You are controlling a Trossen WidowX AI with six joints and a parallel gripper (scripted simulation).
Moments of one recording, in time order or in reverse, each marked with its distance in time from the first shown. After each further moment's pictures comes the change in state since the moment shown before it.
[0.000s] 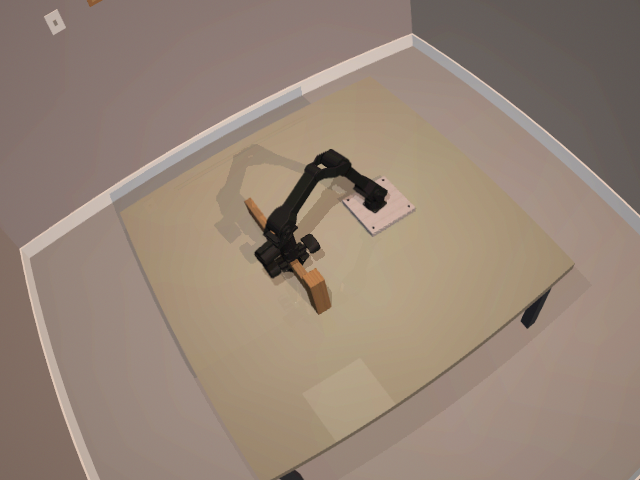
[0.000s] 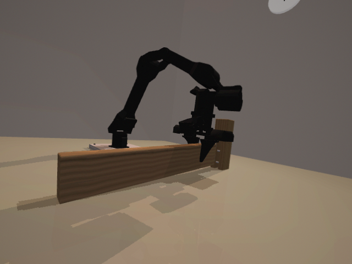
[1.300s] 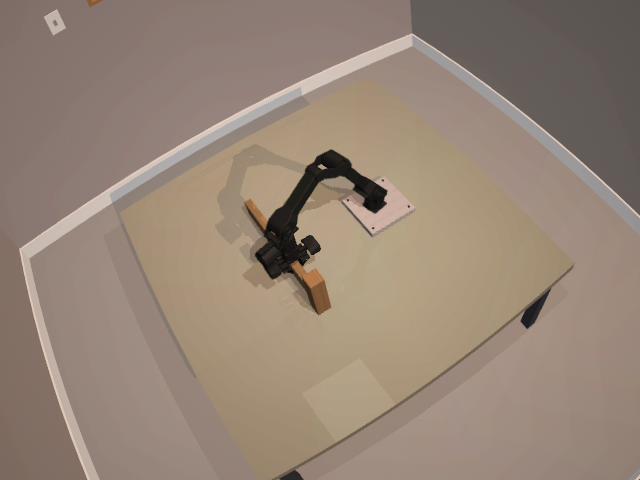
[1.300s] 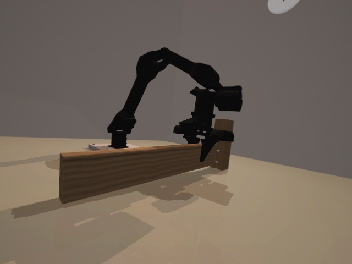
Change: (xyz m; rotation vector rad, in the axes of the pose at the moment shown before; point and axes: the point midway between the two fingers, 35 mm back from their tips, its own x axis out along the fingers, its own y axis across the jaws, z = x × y) arm 0.000 0.001 -0.004 -0.001 0.000 0.010
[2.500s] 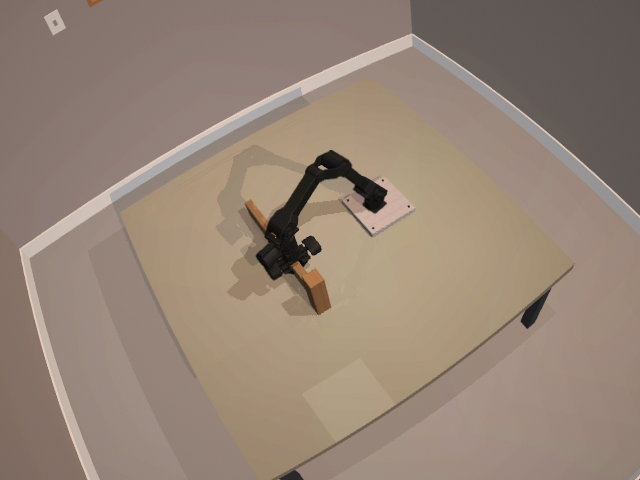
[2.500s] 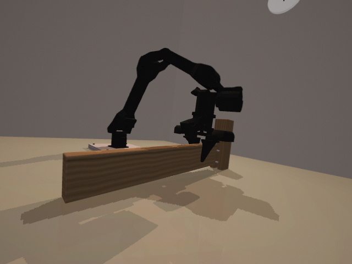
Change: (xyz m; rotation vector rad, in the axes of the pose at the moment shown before) arm 0.000 -0.001 -0.004 -0.003 -0.001 -0.006
